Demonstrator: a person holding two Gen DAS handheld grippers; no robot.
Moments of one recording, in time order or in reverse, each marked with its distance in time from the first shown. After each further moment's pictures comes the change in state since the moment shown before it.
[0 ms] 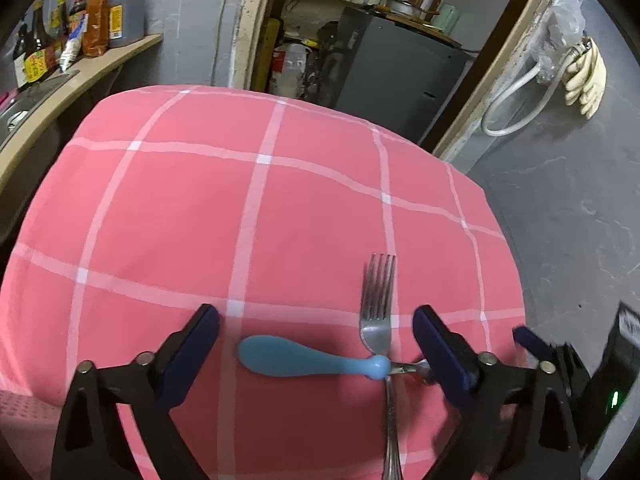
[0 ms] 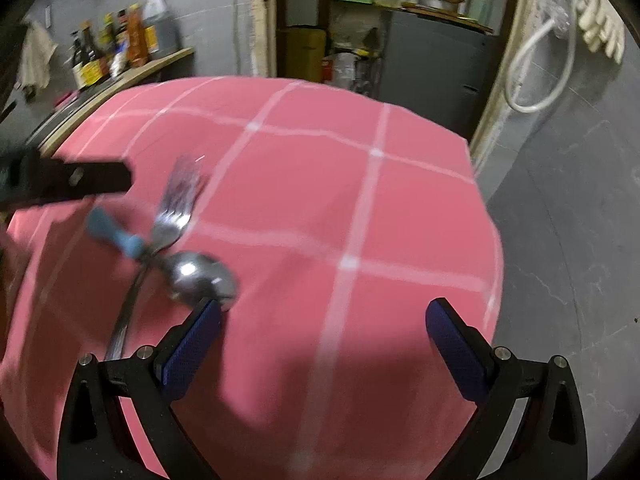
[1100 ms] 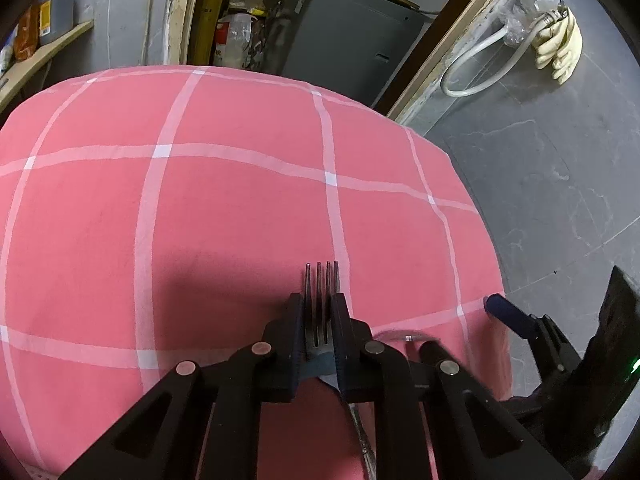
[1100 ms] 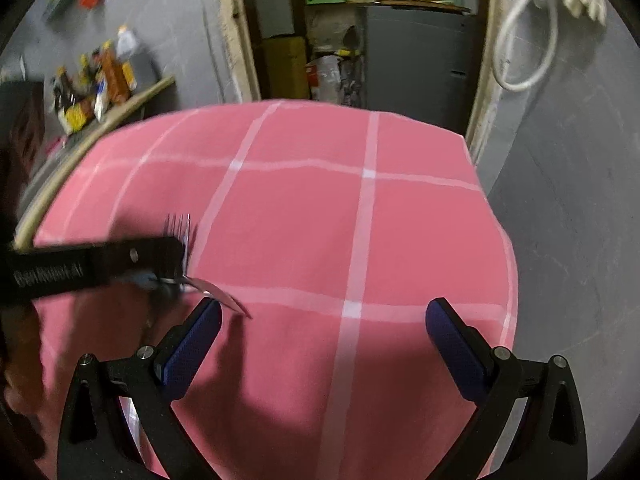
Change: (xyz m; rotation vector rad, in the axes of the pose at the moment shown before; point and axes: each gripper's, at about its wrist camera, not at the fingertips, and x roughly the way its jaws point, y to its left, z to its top) left arm 0.041 -0.019 0.018 0.089 0.126 -0.146; right arm 0.012 -0.016 0.019 0.153 -0.012 0.067
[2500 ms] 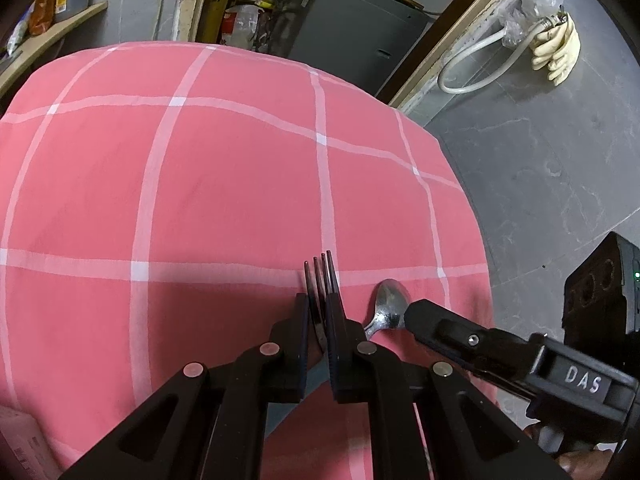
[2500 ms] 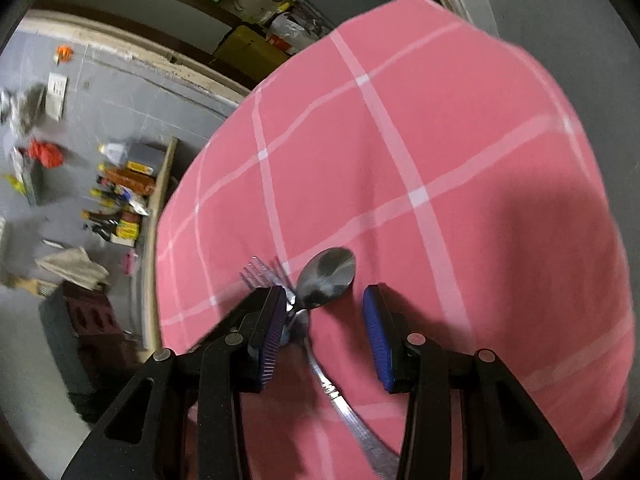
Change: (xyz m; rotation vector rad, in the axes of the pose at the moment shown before) left arm -0.008 0.000 -0.028 -0.046 0.021 -0.031; right arm 0.030 0.001 -0.058 0.619 0.220 0.388
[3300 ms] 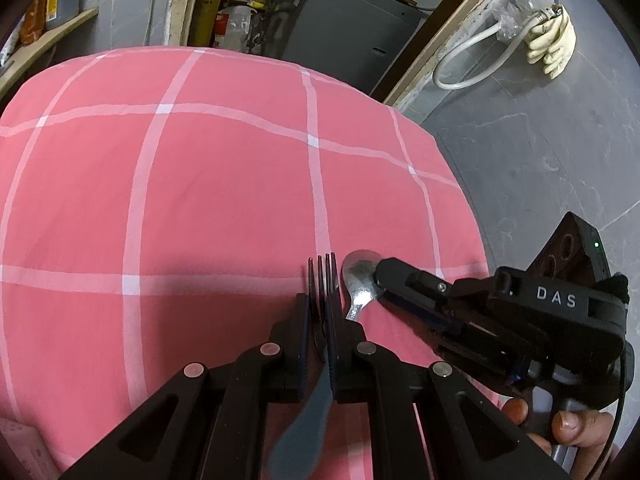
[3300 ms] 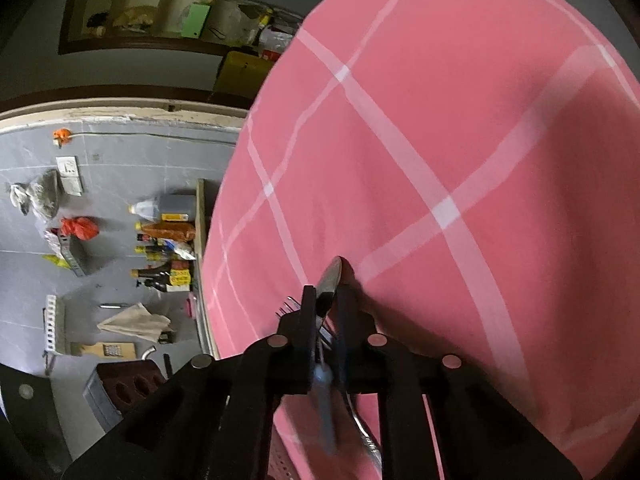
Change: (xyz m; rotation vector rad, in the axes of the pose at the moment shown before) left arm 0.004 -0.006 0.004 0.035 -0.001 0.000; right arm 0.038 -0.011 0.006 0.233 -0.004 0.224
